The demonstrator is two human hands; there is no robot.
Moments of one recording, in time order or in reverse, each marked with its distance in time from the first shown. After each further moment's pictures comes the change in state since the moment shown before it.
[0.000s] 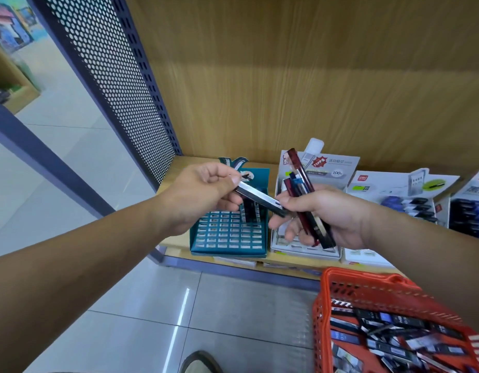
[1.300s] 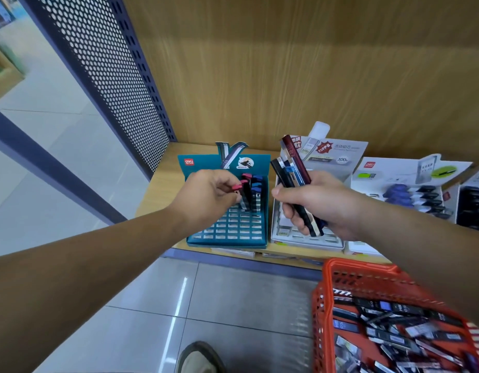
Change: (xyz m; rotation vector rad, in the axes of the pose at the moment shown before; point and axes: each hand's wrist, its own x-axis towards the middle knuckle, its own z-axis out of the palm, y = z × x) left_hand 0.023 -0.055 -0.002 0.540 0.055 0.163; right_hand 0.020 0.011 0.007 -0.149 0.189 -0.090
